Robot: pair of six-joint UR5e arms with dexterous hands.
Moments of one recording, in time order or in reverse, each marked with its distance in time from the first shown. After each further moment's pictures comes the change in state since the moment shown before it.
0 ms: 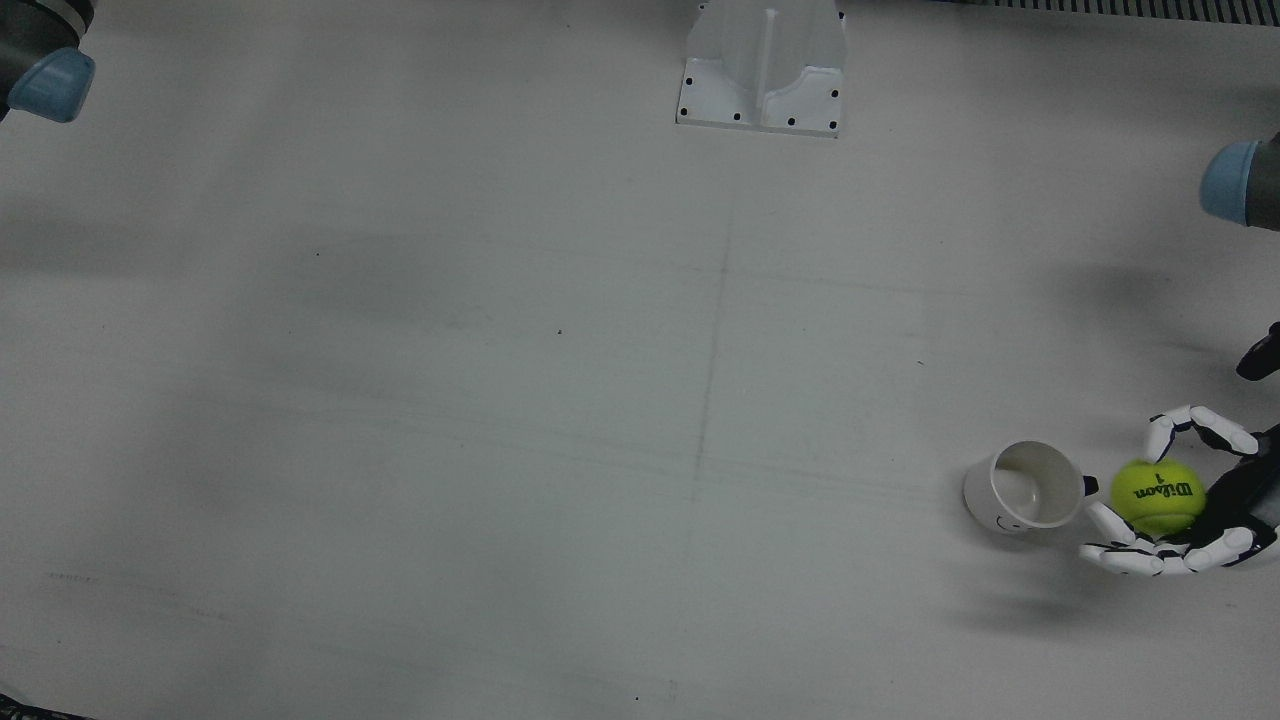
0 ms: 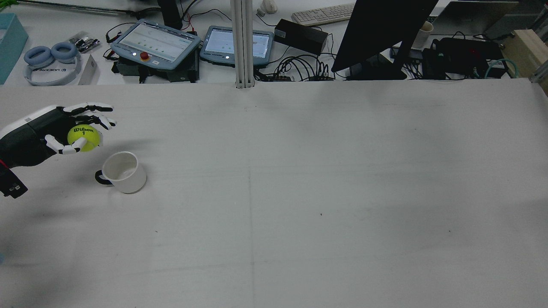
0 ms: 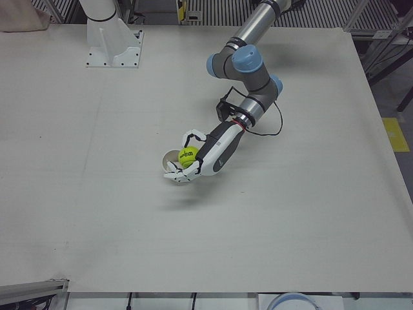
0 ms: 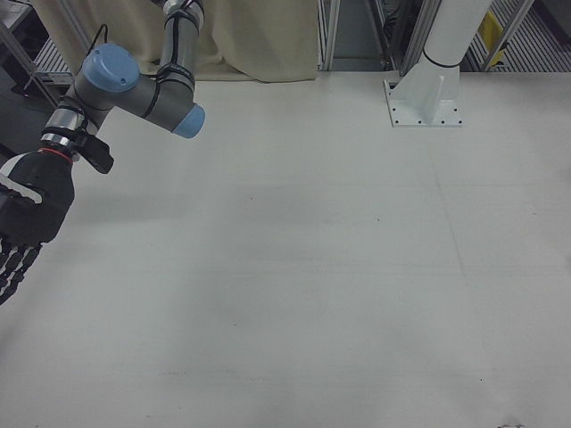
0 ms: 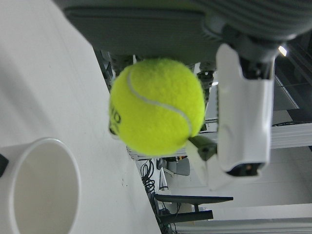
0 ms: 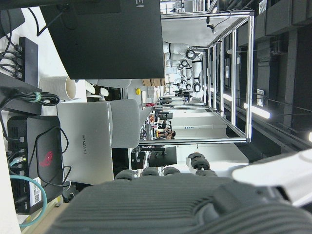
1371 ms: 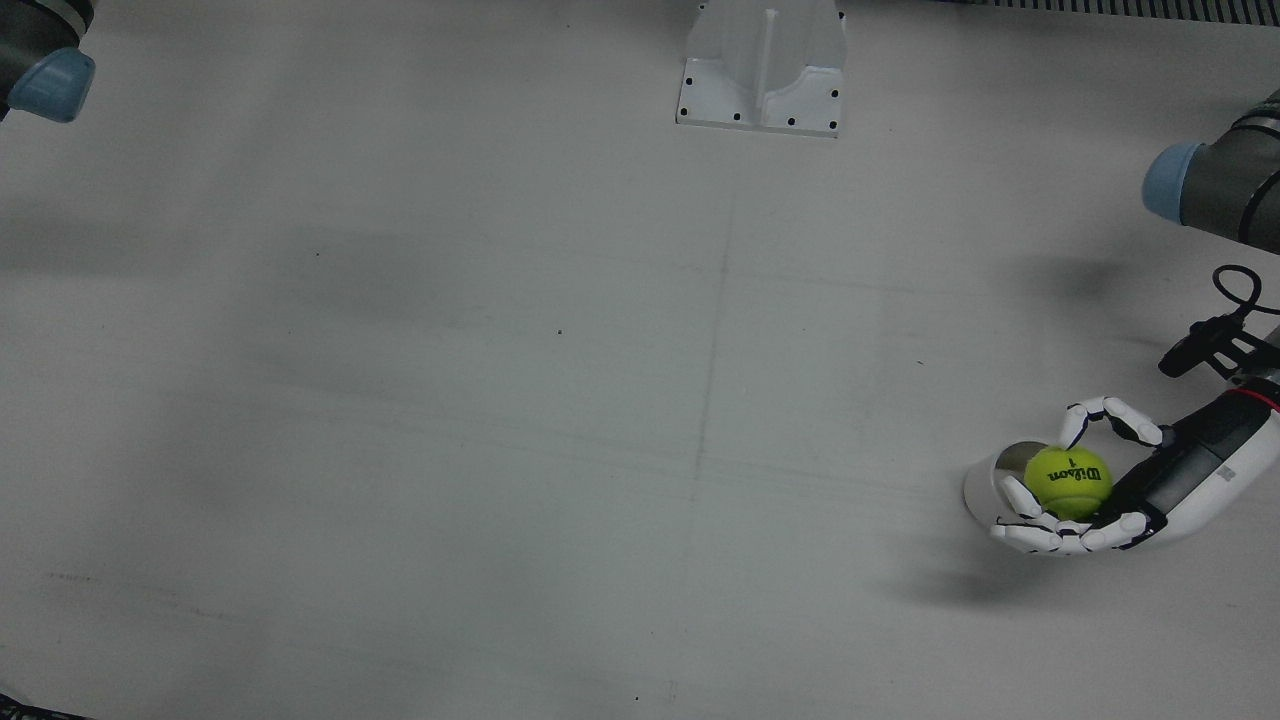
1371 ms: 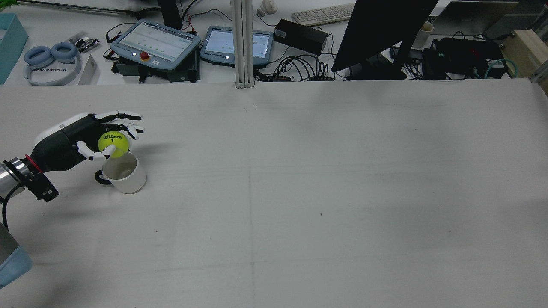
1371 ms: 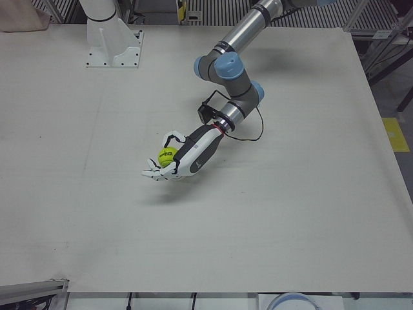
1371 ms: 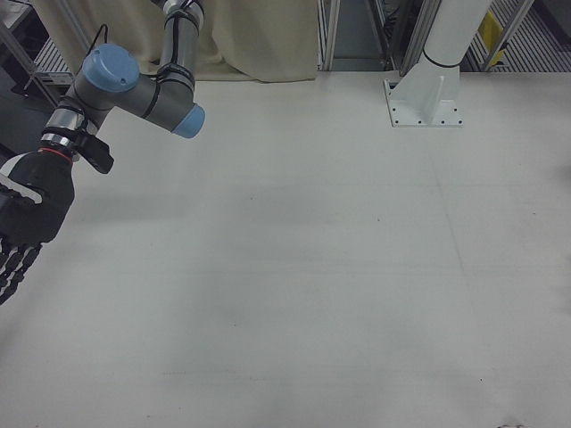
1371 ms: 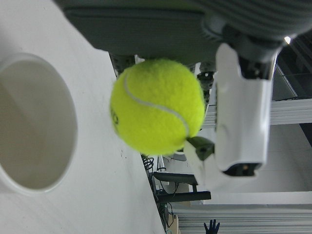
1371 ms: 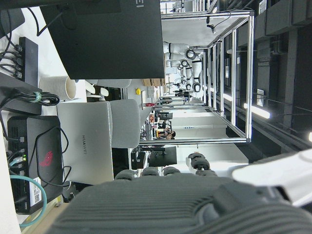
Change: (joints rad) left arm 0.081 -0.068 0.032 0.001 -0.032 -0.005; right arm 0.000 0.000 0.000 0.000 0.000 0.000
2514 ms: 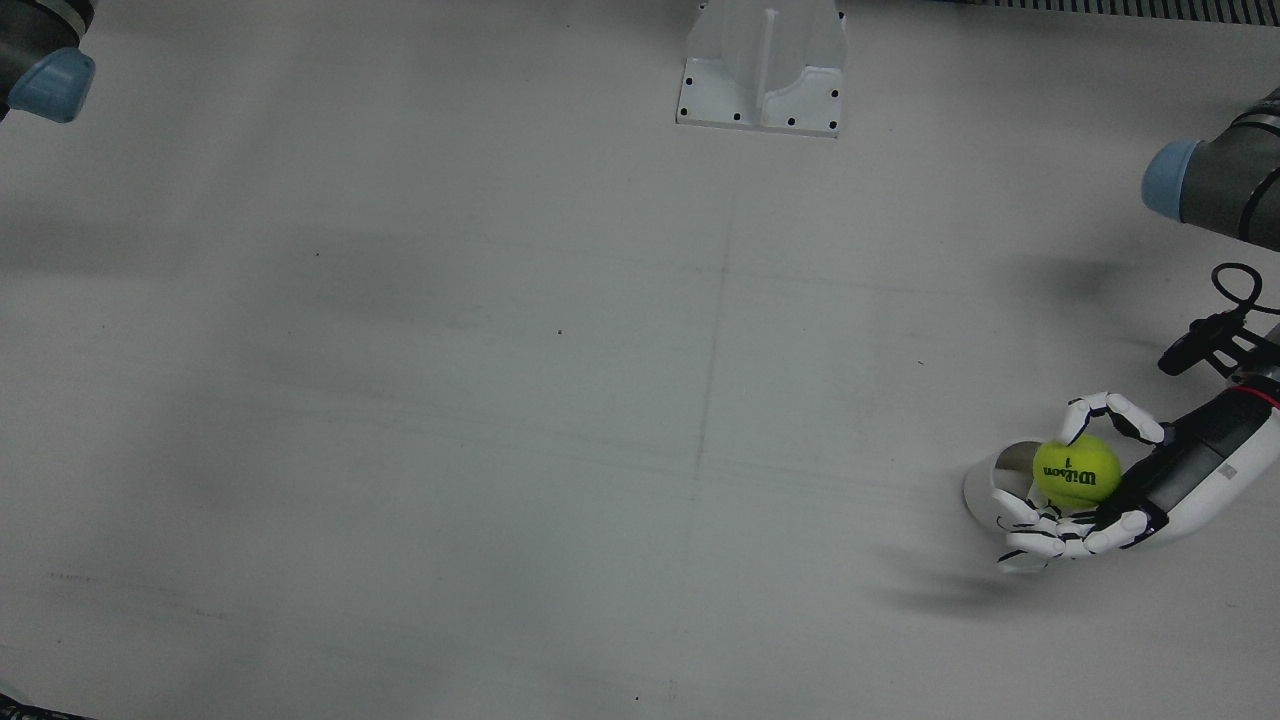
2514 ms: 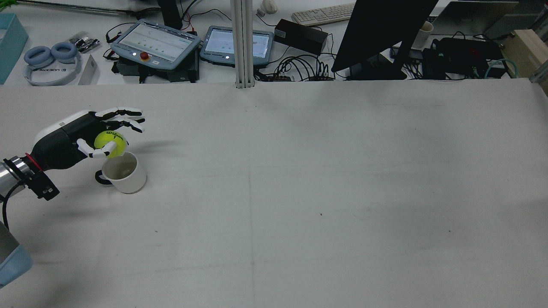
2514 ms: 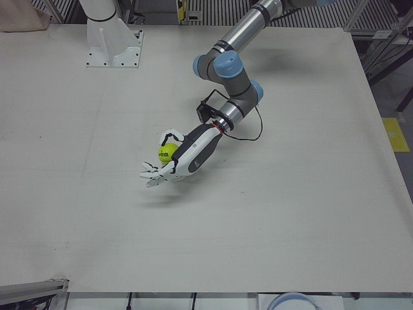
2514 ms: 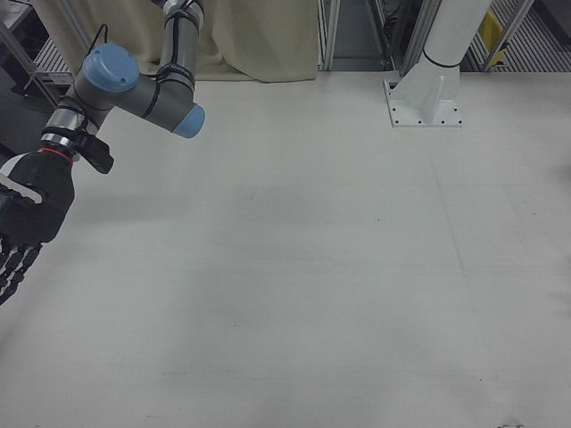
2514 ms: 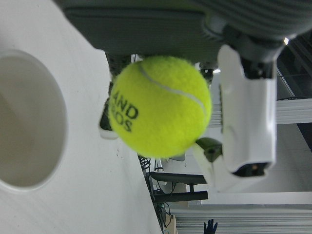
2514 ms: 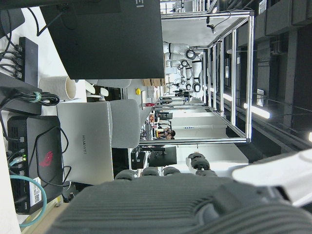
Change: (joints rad) left arm -0.002 -0.003 -0.011 0.003 -0.003 -0.003; right arm 0.000 0.000 0.000 0.000 0.000 0.000
